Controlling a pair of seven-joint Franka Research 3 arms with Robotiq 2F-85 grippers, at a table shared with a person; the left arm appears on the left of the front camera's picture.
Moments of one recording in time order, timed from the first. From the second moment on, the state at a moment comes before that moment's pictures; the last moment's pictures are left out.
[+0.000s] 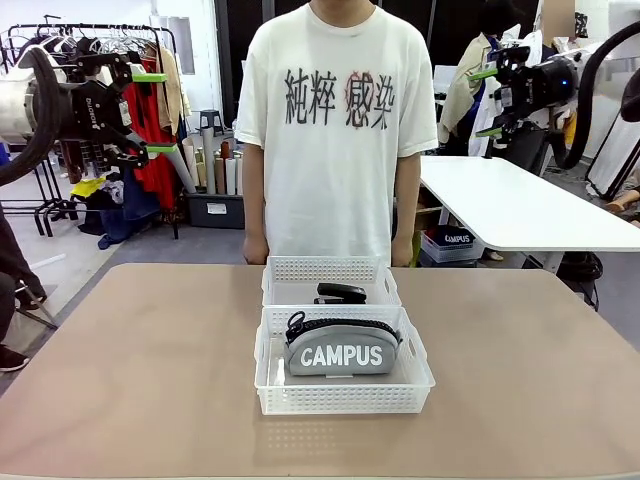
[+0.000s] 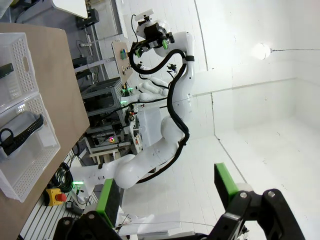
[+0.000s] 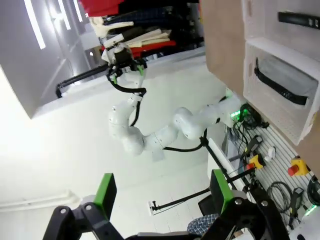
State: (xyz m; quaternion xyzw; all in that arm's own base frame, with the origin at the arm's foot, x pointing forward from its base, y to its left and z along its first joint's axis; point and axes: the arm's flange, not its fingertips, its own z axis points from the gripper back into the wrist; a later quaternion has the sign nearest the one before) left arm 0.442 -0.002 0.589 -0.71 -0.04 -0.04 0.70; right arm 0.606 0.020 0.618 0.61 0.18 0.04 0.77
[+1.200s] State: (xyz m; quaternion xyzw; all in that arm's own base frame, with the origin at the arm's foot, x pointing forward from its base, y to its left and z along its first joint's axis) left arm 0.443 -0.002 0.588 -0.71 -0.04 -0.04 0.70; right arm 0.532 0.036 0.607 0.65 0.00 0.02 0.76
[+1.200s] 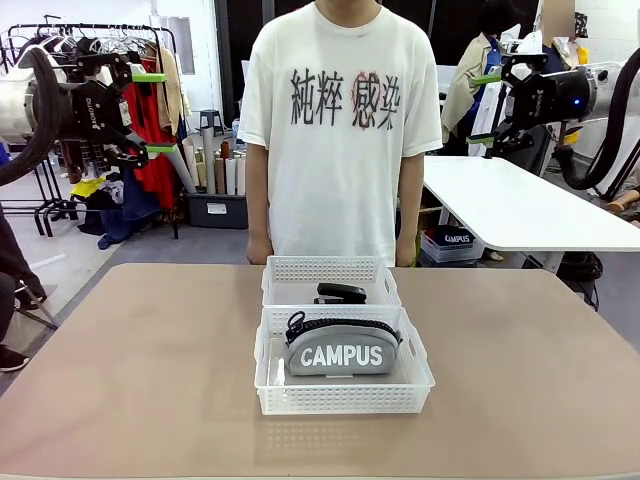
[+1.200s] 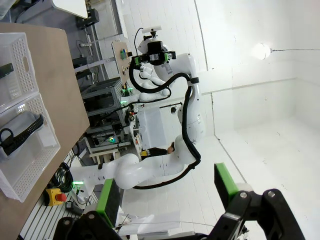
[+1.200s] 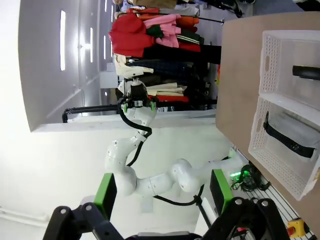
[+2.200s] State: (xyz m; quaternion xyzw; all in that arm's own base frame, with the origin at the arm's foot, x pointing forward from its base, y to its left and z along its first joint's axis) left arm 0.443 -0.002 0.588 -0.71 -0.04 -0.04 0.70; right arm 0.534 0.037 0.605 0.66 0.01 0.01 0.75
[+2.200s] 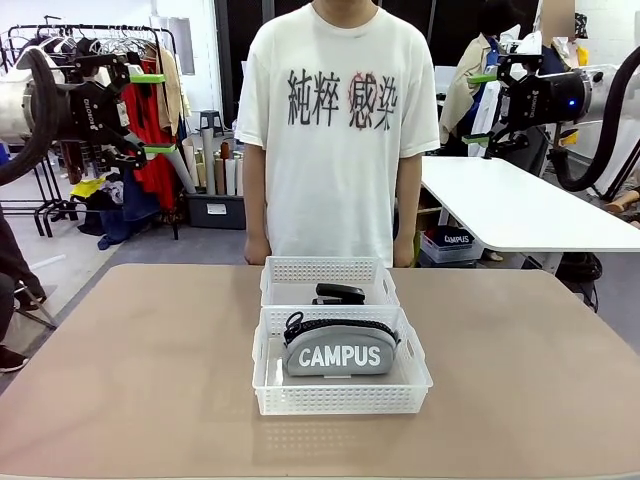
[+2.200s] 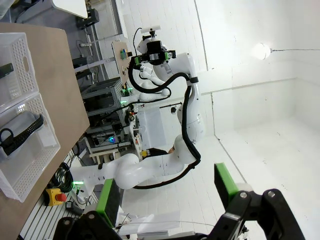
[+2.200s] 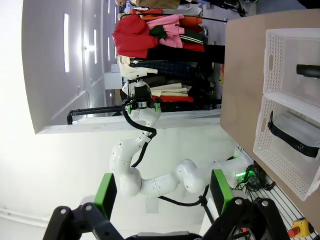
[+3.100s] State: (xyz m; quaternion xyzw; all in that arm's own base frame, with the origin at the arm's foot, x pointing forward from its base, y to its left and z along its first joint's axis) left arm 0.443 -0.002 0.588 -0.71 -0.04 -0.04 0.70; right arm 0.534 0.037 0.605 0.66 0.01 0.01 0.75
